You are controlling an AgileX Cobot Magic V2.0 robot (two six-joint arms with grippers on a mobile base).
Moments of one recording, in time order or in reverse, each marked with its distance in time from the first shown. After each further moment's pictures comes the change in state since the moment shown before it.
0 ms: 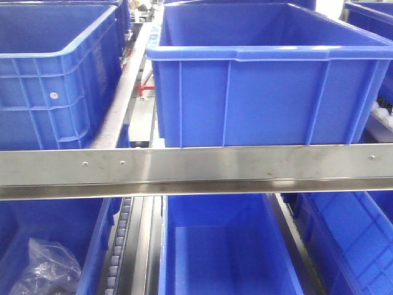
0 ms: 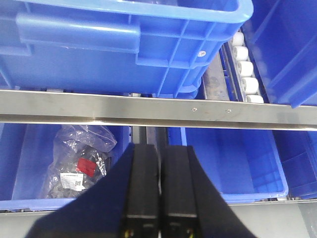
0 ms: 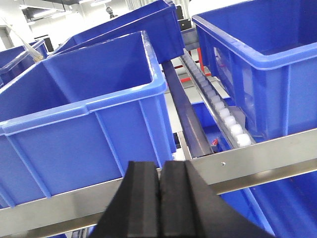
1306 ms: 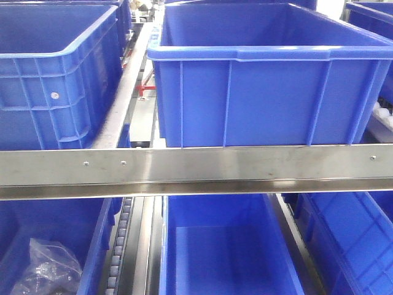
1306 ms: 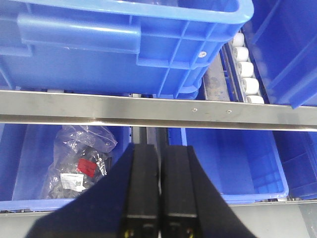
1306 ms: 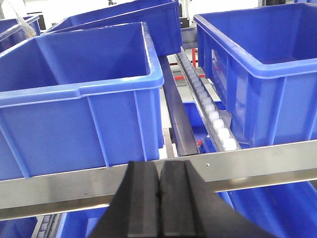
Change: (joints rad) left arm 0.000 0.000 0.000 0.000 -0.004 0.000; right arm 0.000 0.000 0.000 -0.152 0.017 0.005
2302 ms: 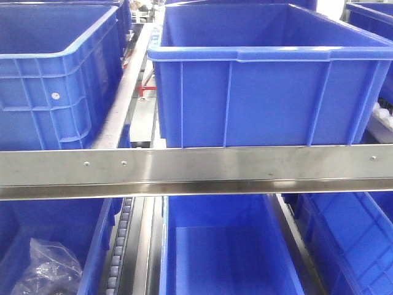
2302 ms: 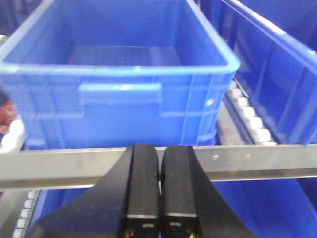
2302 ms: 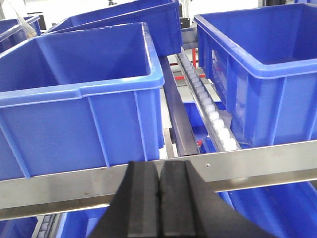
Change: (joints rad) left arm 0.036 -0.620 0.342 0.140 -0.124 0.000; right arm 0.000 0.000 0.000 0.000 0.002 -0.002
